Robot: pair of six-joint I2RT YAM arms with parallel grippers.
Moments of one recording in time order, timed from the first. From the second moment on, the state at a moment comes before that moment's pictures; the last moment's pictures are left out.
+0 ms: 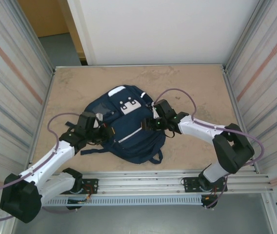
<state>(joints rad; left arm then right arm) -0.44 0.98 0.56 -0.38 0.35 -0.90 0.66 1.55 0.91 -0.25 -0.18 0.50</state>
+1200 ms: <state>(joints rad) -0.48 0.98 0.51 -0.23 0.43 -1.59 1.38 1.70 1.19 -0.49 0.55 1.11</state>
